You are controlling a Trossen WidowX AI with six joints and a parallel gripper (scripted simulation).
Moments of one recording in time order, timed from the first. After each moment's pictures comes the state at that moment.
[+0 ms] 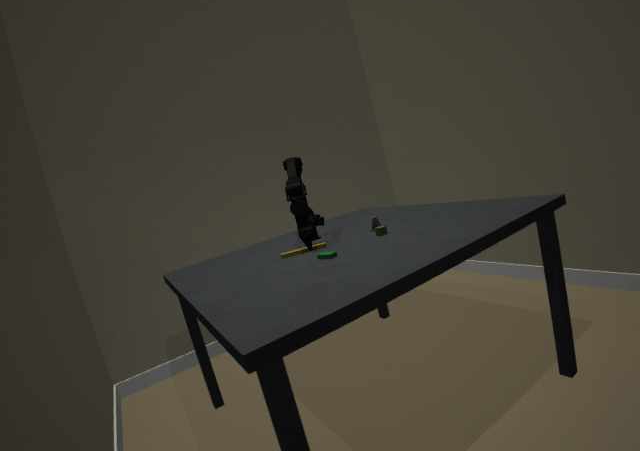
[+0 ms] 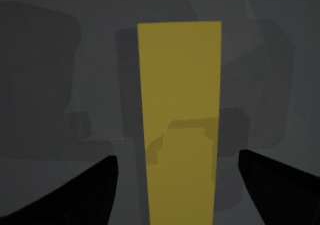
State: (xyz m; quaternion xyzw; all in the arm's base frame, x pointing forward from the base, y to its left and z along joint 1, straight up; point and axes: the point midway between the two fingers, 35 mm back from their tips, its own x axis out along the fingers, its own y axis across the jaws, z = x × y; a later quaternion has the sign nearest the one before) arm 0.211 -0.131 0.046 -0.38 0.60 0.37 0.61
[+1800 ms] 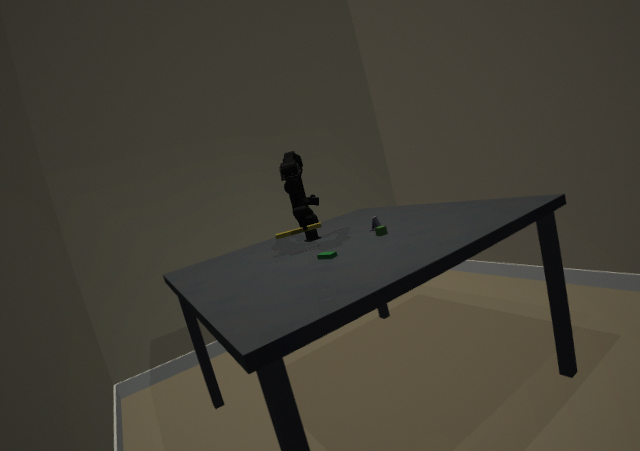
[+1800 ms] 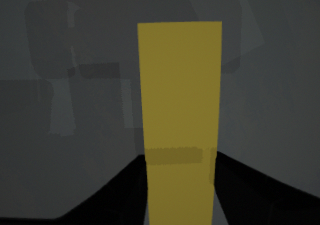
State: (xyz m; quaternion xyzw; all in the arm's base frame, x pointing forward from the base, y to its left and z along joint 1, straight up) arm 0.212 -0.132 0.132 -0.38 0.60 0.37 0.60
